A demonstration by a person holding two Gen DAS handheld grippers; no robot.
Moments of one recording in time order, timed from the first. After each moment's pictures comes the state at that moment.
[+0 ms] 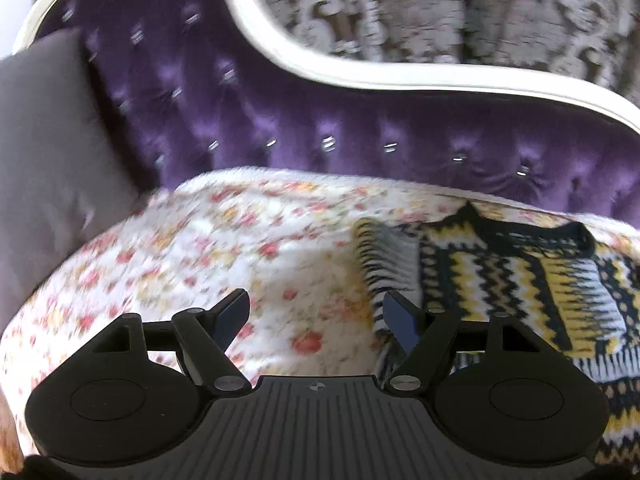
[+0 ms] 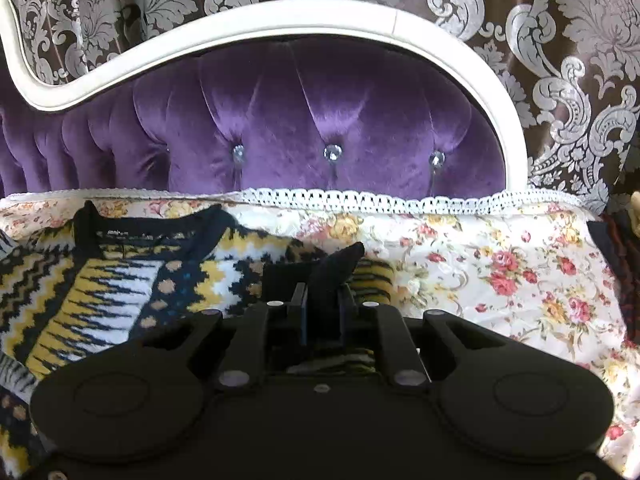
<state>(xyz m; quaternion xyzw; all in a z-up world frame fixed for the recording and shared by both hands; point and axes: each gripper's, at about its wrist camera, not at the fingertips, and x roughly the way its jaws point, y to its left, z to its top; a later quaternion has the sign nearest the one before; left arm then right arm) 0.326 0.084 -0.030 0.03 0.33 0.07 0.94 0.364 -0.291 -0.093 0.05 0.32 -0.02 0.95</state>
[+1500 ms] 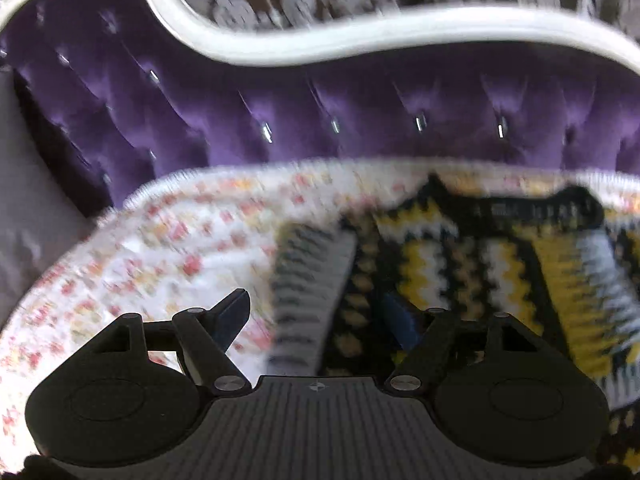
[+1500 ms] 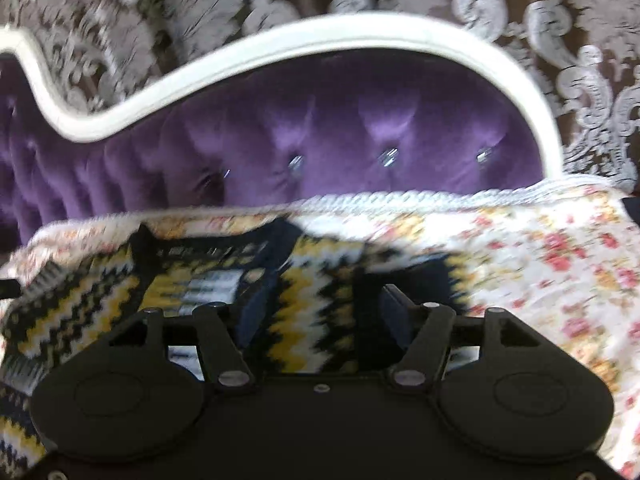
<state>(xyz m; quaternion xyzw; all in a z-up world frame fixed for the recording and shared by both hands) 0.385 0.025 -0.073 0.08 0.37 0.06 0.92 0.351 -0.244 -0.096 0.08 0.30 0.02 0.95</state>
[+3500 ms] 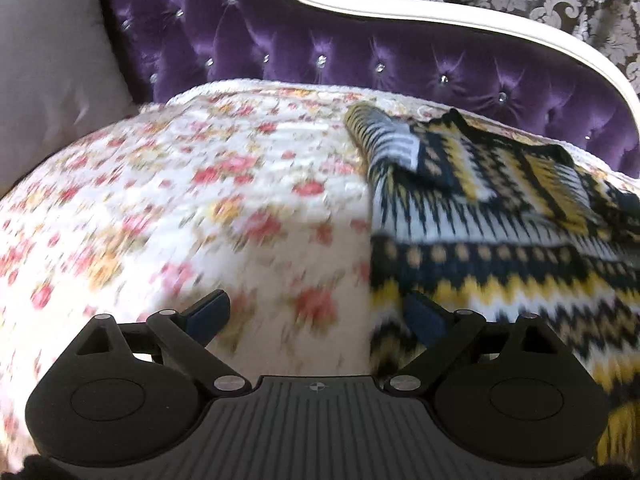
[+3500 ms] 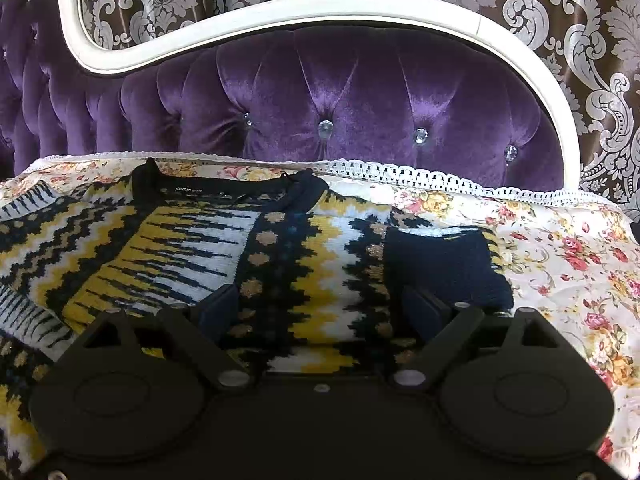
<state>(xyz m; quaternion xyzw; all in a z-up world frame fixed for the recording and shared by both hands) 0.241 0.113 -0.100 -0.03 0.38 0.04 0.93 0.343 -0.224 -0.120 0.00 0.29 0.02 0.96</state>
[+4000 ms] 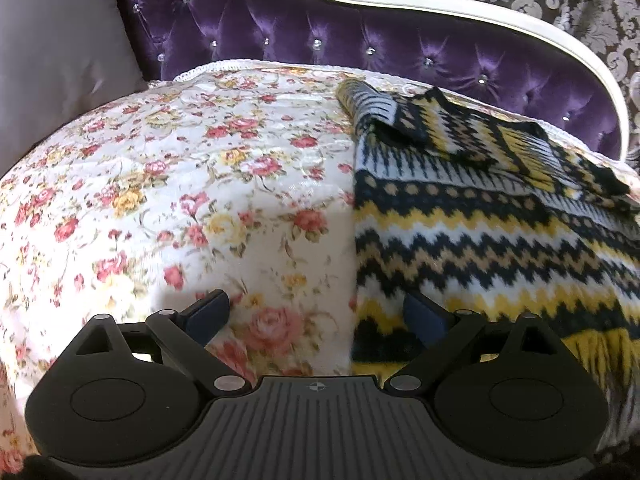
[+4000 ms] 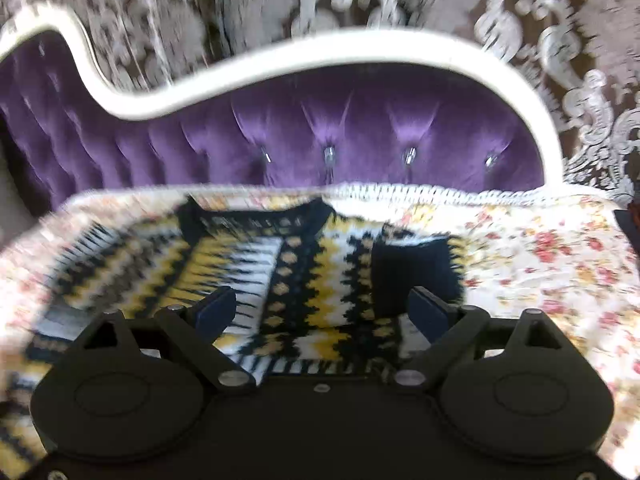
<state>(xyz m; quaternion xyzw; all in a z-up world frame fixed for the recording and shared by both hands) 0.194 0.105 -0.099 -0.04 0.39 0.03 0.92 0.267 -0.262 -0.049 0.08 0.28 0.06 0.95</state>
